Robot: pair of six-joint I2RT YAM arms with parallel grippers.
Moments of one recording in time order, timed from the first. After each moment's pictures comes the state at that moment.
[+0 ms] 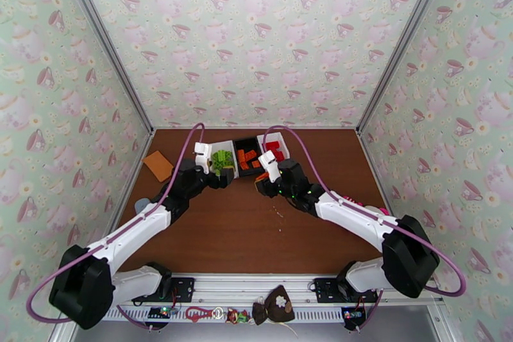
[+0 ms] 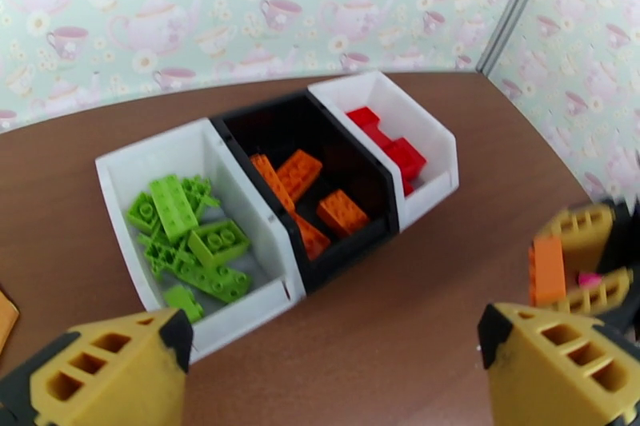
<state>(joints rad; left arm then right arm) -0.42 1.18 0.69 0.15 0.14 -0.16 0.68 1.47 0.97 -0.05 -0.04 0.04</state>
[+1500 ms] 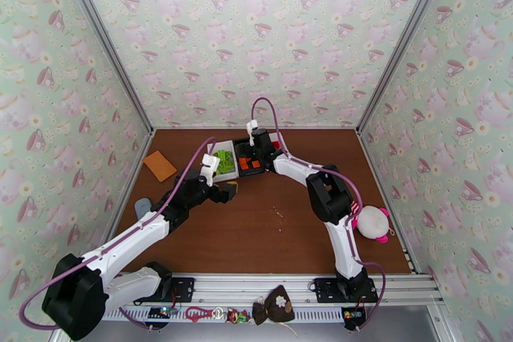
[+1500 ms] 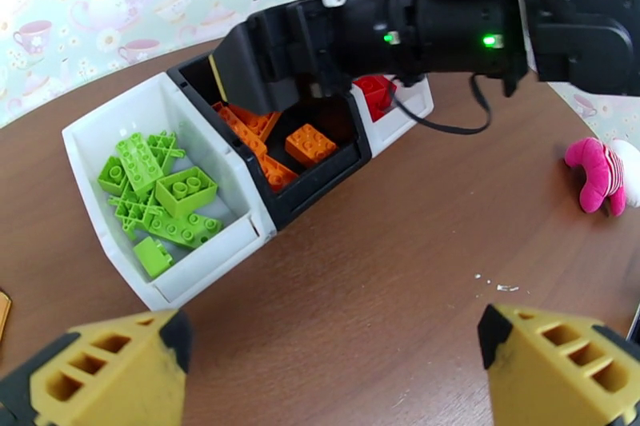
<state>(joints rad) -0.47 1.14 0.66 0.06 0.16 -0.06 0.60 2.17 1.66 0.00 0.07 0.16</state>
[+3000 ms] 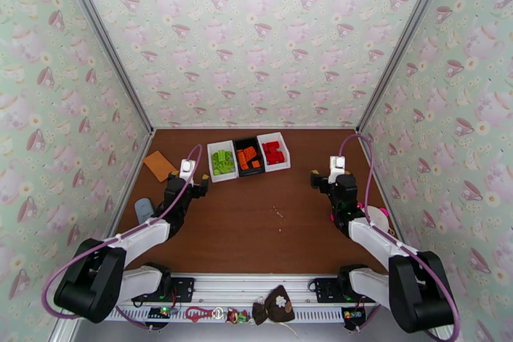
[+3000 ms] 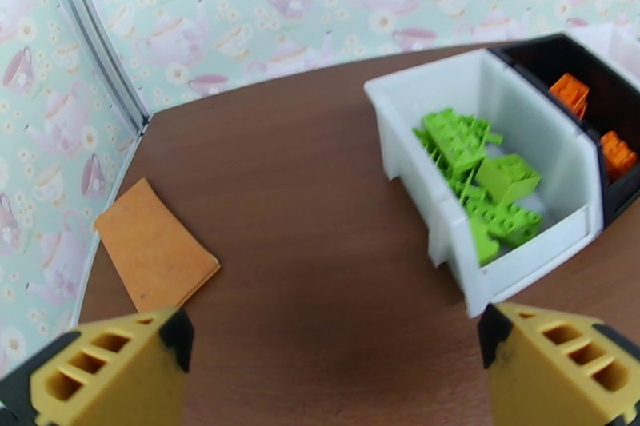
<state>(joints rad) -0.25 1.32 0.38 0.59 -0.28 0.16 0.10 1.27 0.40 0.52 0.15 -0.01</state>
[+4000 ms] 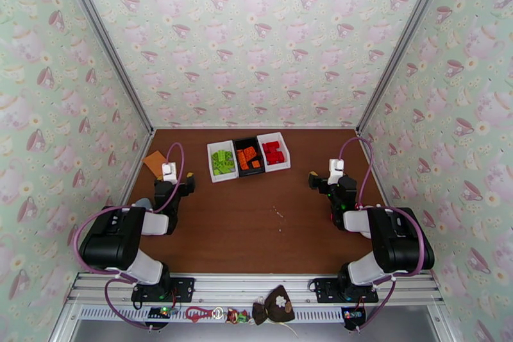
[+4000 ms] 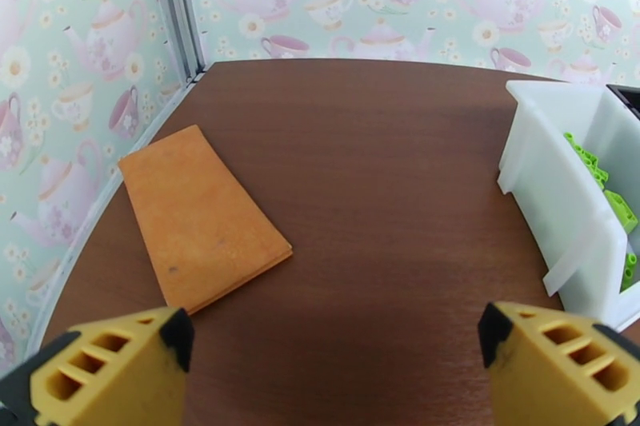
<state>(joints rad) -0.04 1.57 0.33 0.97 -0.17 0.03 0.02 1.54 0.39 0.86 -0.04 0.01</state>
